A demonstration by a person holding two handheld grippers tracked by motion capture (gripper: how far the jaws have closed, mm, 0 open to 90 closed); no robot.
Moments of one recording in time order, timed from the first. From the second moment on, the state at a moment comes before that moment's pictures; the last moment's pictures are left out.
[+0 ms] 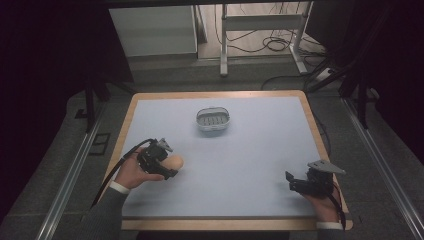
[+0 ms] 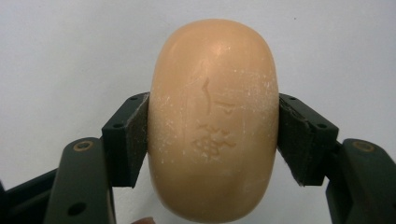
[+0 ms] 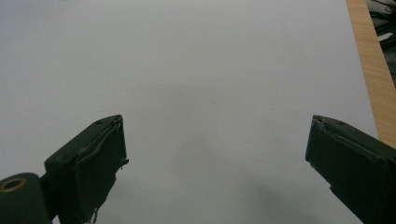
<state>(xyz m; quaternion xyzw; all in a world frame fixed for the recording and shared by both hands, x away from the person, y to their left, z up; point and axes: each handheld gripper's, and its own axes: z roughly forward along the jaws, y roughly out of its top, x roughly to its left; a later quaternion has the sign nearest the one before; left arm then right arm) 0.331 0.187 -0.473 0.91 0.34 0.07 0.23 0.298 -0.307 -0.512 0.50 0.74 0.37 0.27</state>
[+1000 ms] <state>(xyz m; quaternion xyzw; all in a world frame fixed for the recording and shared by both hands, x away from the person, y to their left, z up) 0.349 0.181 -0.471 0.91 0.34 0.06 0.22 0.298 -0.306 -0.513 0.49 0.74 0.36 0.27</state>
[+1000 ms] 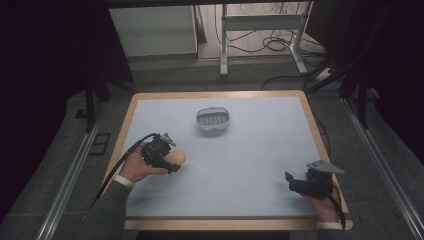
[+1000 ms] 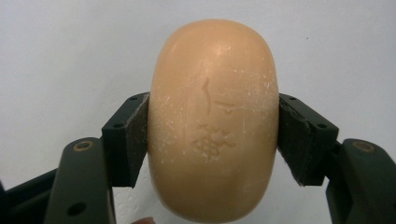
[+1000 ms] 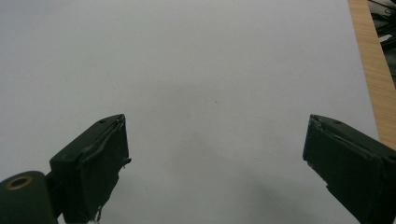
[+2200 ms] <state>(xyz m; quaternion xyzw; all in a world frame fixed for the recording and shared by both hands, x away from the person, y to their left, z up) 0.378 0.172 -0.460 0.91 0.34 0.07 0.23 0.299 -0.308 -0.515 0.50 0.74 0.35 0.27</state>
